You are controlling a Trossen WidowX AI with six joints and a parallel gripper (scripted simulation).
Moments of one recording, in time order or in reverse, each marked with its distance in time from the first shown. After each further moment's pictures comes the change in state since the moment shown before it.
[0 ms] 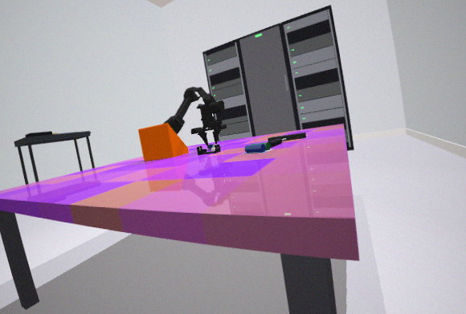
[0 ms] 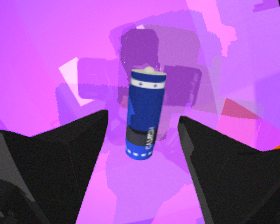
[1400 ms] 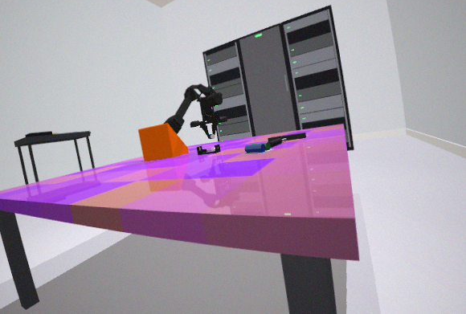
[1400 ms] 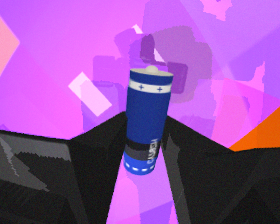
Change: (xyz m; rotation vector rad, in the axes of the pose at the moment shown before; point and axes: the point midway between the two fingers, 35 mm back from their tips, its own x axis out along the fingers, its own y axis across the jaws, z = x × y) arm -0.035 -0.003 0.013 0.254 0.003 0.005
